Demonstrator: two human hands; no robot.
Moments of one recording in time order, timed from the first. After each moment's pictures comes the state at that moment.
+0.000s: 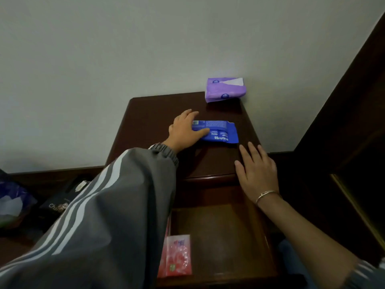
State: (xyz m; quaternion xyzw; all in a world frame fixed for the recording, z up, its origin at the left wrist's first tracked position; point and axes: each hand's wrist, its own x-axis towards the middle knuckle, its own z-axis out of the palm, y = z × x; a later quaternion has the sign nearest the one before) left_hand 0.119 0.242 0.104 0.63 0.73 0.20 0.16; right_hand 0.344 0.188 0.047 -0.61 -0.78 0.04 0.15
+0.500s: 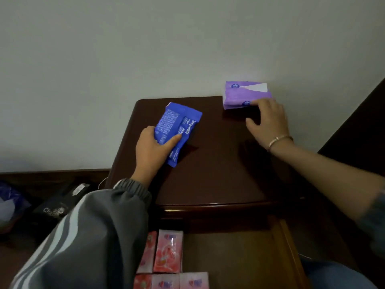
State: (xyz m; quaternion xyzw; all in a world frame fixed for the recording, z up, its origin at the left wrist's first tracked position) left_hand 0.021 0.219 0.065 0.46 0.78 0.42 0.06; right_hand 0.284 0.335 0.111 -0.55 -0.79 0.04 0.28
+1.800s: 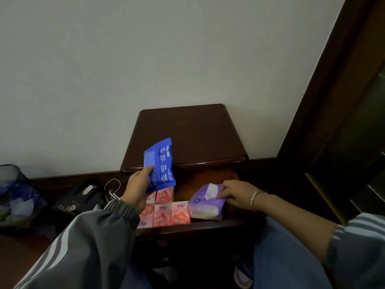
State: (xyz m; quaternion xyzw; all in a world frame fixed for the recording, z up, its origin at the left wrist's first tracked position) left_hand 0.092 0.006 0.101 0.14 0.64 0.57 0.50; right_hand 0.380 0.093 0.072 -0.31 -0.94 0.13 -0.07
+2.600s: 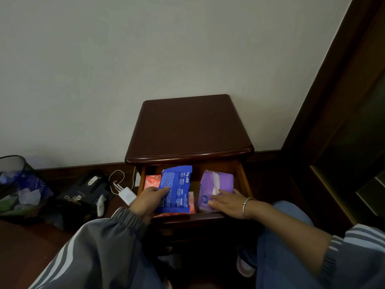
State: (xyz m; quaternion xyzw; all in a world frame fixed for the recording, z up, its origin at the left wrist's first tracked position) left_hand 0.112 -0.033 0.082 0.21 0.75 0.35 0.52; right_hand 0.349 0.056 0.033 -0.43 -0.83 0.30 -0.18
